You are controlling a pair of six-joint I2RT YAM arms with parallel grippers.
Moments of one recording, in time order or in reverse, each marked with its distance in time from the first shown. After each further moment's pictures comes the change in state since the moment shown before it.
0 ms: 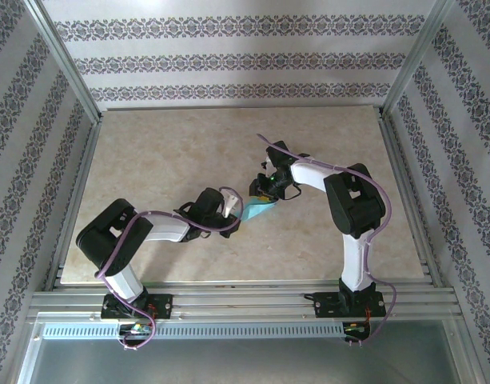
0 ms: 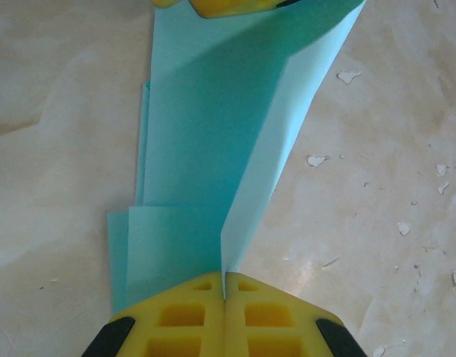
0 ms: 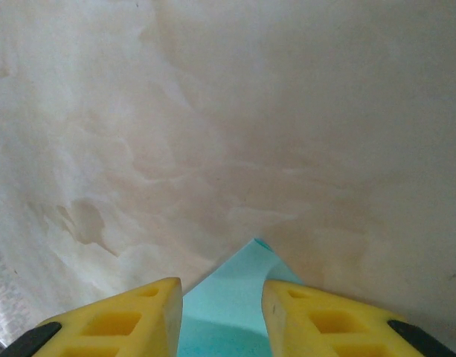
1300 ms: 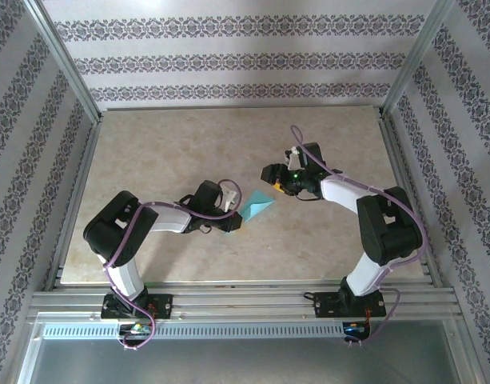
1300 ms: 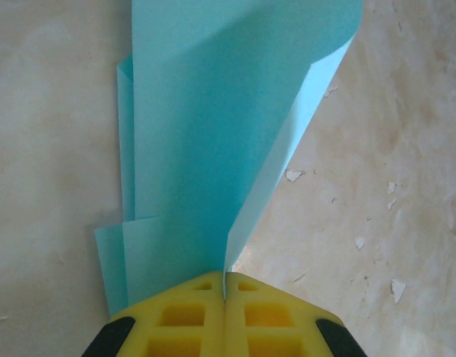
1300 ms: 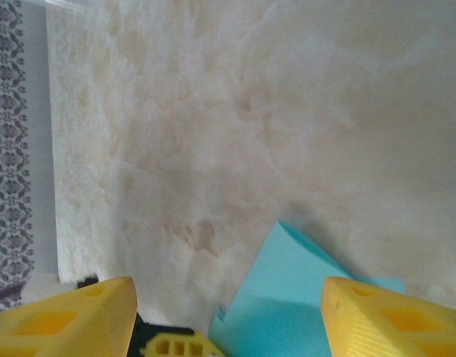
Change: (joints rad) left arm 0.072 0.081 0.067 -0.020 0.212 -0.119; right arm -0.114 -0.345 -0.385 0.479 -0.103 0.129
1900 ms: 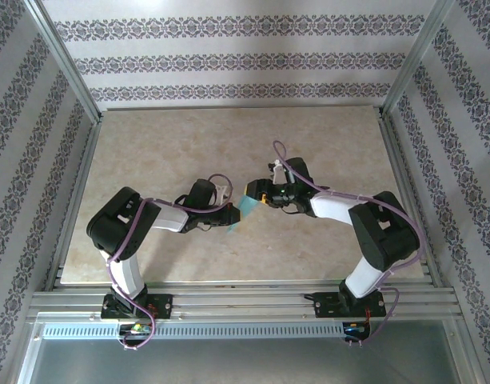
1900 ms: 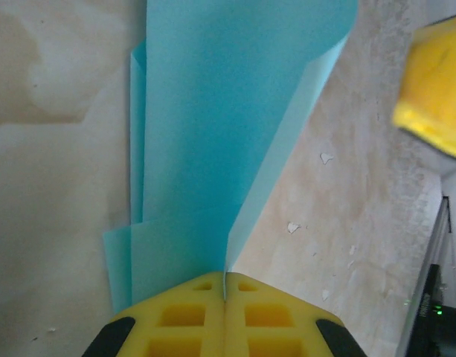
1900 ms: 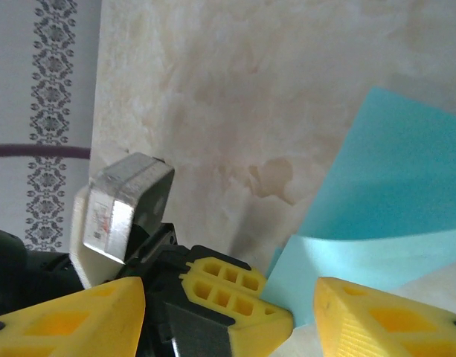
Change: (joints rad) left arm 0.056 0.047 -0.025 0.150 0.076 -0.304; right arm 0.151 -0.004 -0.132 0.254 -0.035 0.071
